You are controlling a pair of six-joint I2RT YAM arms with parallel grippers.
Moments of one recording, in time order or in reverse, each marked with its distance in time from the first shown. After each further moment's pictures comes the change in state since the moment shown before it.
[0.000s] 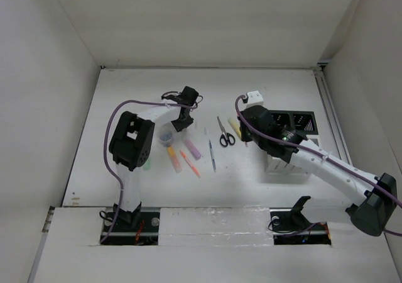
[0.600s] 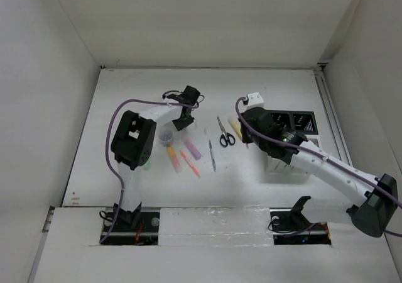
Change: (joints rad) left arm -0.007 0.030 0.036 -0.015 -0.027 0.000; right arm 0.000 -0.010 -0.026 -0.001 0.000 -0.001
